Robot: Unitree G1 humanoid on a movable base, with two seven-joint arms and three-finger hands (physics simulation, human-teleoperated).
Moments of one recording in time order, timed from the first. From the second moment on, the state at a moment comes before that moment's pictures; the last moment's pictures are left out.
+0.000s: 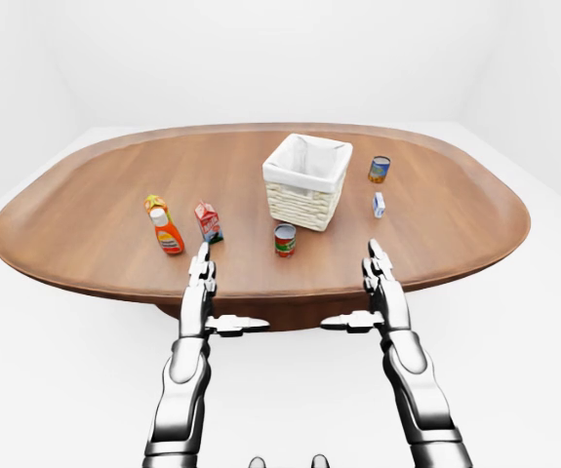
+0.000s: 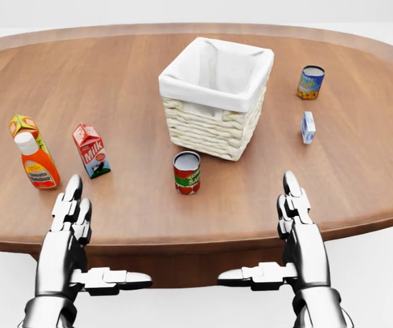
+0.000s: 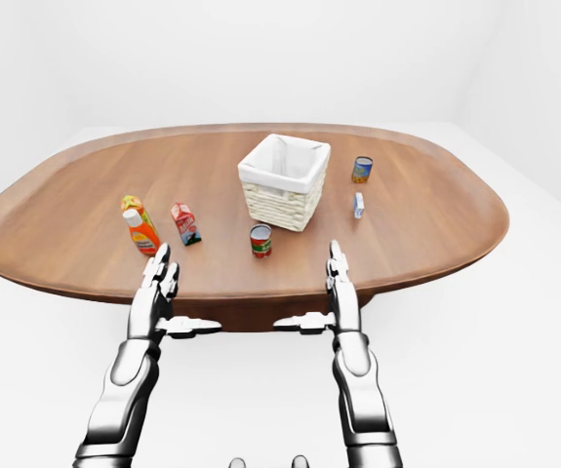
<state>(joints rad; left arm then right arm) 0.00 0.01 0.02 0.00 -0.01 0.00 -0.01 0.00 -0.01 -0.01 0.00 0.00 0.02 0.01</state>
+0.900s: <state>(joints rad) 0.10 0.01 0.06 -0.26 -0.02 0.05 -0.05 0.10 -0.01 -0.02 -0.26 -0.06 0.02 0.03</state>
